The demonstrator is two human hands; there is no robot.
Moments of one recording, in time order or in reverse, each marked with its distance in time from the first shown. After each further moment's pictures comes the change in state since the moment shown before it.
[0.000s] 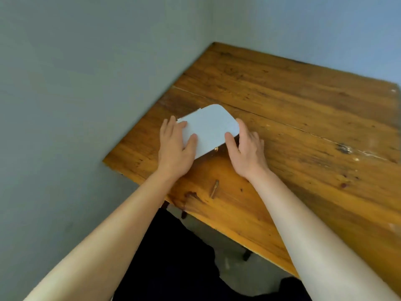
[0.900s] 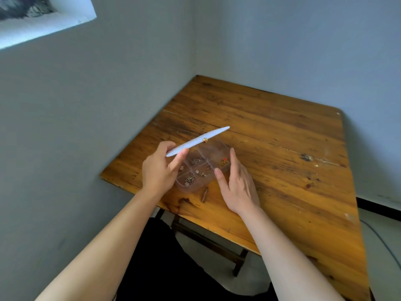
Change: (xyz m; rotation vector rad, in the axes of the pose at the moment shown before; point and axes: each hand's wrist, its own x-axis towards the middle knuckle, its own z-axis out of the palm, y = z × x) left_hand -0.028 -0.001 -0.031 -0.076 0.143 0.127; right_hand -0.073 0.017 0.007 -0.066 0.082 -0.023
